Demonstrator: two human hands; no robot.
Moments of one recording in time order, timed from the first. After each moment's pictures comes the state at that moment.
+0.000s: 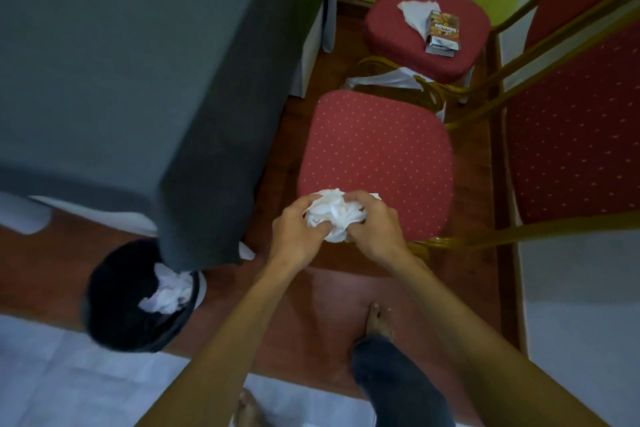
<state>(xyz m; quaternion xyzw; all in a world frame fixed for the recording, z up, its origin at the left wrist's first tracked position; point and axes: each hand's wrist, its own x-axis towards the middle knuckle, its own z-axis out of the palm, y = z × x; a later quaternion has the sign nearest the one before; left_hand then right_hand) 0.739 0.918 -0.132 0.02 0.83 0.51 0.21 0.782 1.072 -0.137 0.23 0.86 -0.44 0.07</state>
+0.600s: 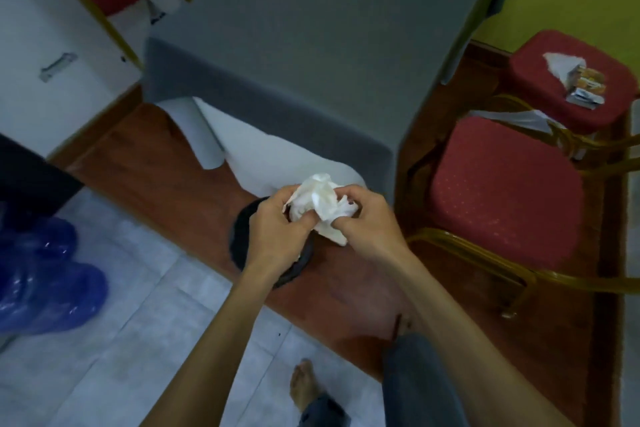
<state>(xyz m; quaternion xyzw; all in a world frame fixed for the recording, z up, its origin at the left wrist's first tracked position) 0.809 0.604 -0.031 -0.09 0.81 0.58 0.04 0.799 0.764 -0.036 0.07 0.83 -0.53 0.12</state>
